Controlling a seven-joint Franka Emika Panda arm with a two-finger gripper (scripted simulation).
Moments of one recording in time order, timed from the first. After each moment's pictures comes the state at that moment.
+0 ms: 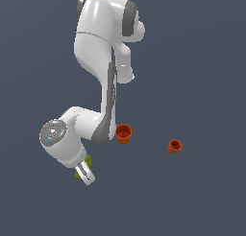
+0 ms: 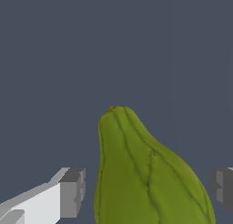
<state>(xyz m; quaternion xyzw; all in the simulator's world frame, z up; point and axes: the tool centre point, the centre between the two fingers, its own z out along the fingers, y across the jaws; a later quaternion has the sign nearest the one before) 0.139 -0.179 0.040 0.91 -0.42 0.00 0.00</state>
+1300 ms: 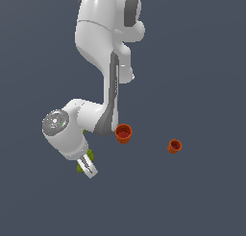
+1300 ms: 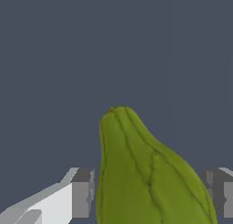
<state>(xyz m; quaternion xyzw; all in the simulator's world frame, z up) 0.121 -0.170 0.060 0.91 -0.42 0.00 0.00</state>
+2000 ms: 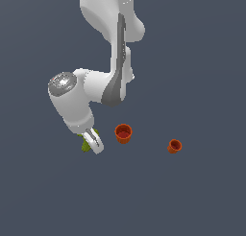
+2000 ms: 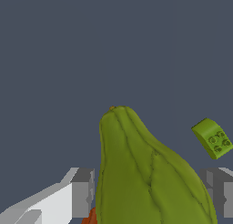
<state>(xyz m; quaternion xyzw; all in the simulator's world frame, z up) 0.060 -0.143 0.133 0.91 -0.42 0.00 0.00</state>
